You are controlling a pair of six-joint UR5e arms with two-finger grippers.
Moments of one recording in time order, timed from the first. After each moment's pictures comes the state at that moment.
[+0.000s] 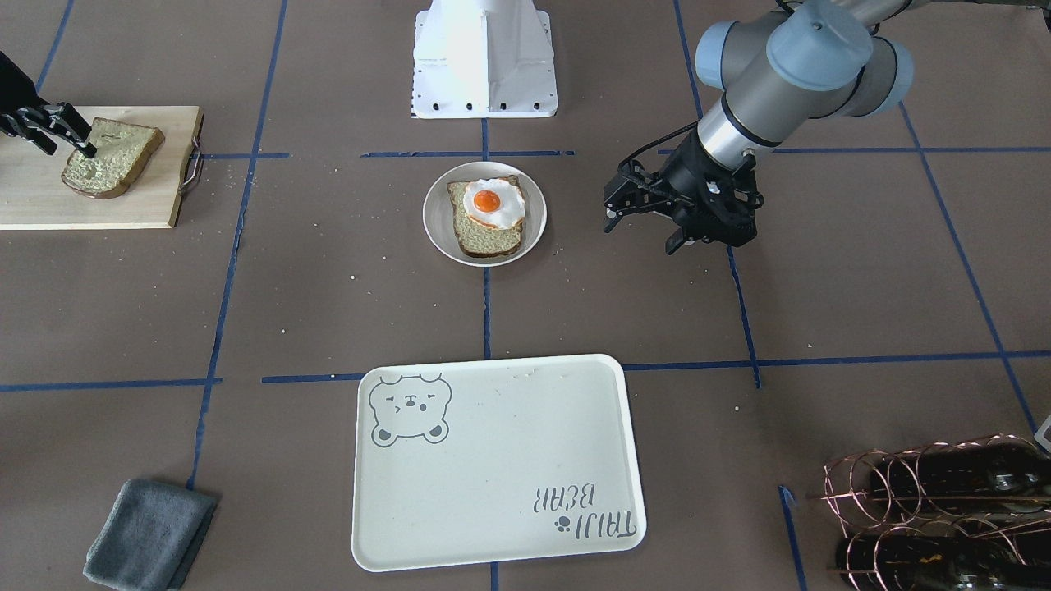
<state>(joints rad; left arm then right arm) -0.79 -2.01 -1.81 -1.96 -2.18 -1.02 0.58 -2.21 1.79 -0.38 1.97 1.35</state>
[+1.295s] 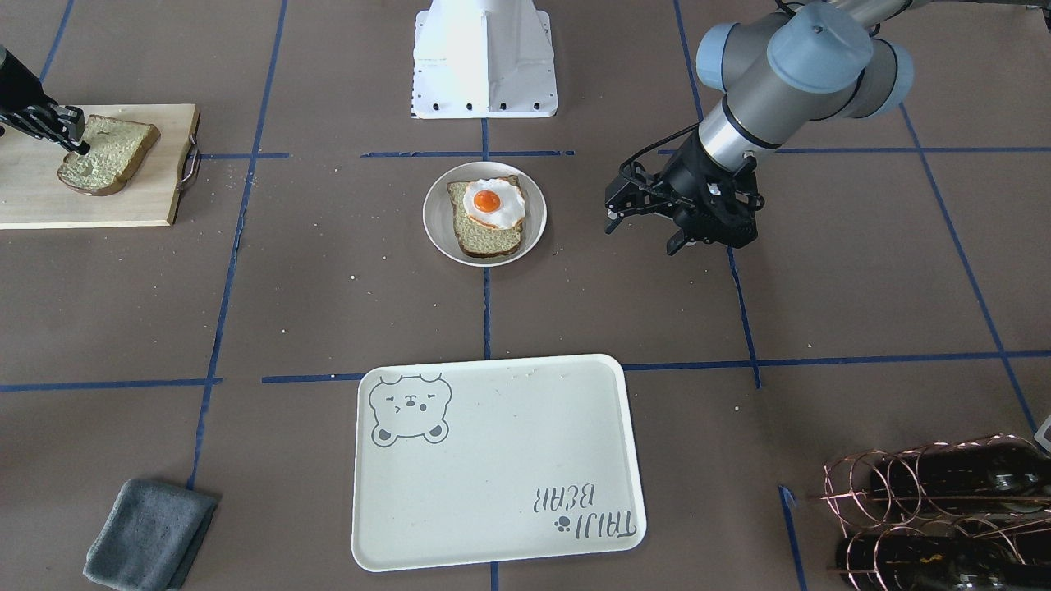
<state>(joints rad) -0.79 -2.01 -1.80 -1.96 -2.18 -1.02 0.56 -2.21 1.79 -0.37 1.97 1.35</state>
